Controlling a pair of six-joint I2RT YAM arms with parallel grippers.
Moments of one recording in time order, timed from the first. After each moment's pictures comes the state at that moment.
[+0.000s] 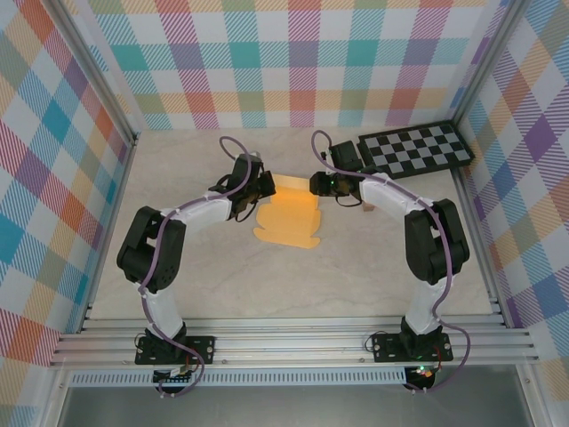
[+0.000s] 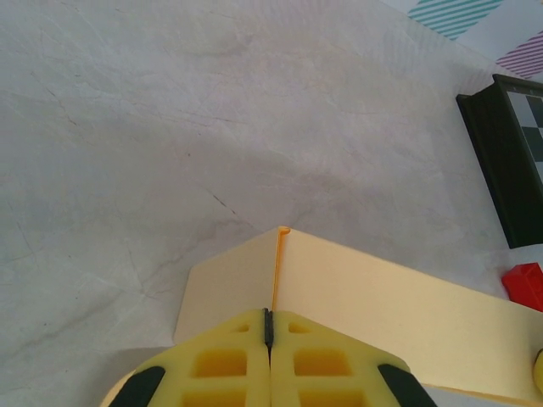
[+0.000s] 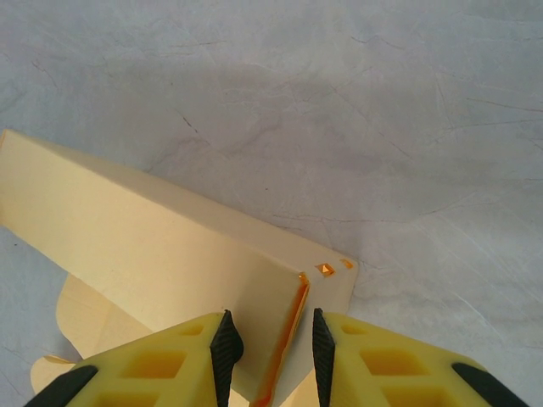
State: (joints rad) left arm -0.48 1.85 1.21 -0.02 -0.02 -0.65; right arm 0.43 1.87 1.38 -0.38 -0.17 0.37
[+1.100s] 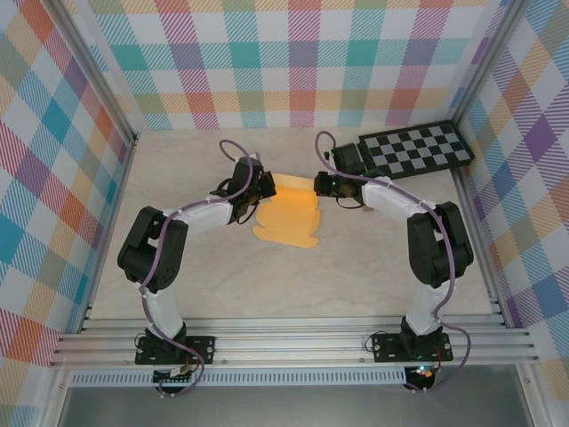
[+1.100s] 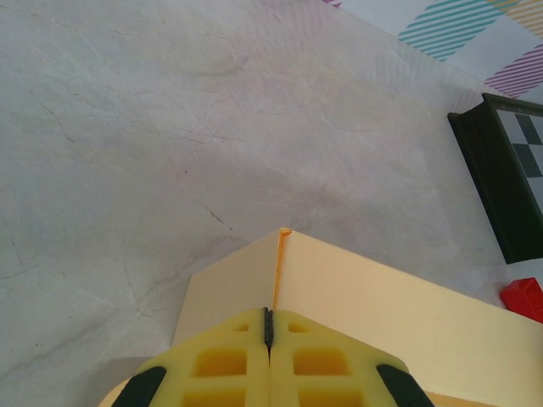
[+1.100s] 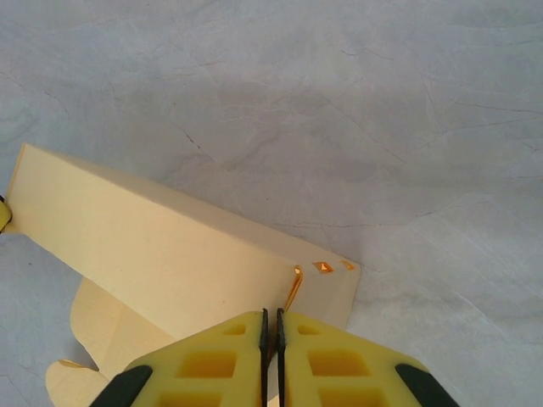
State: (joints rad) left arm -0.48 1.85 1.17 0.07 -0.05 -0.65; right arm 0.43 1.84 1.32 -0.31 -0.16 0.43
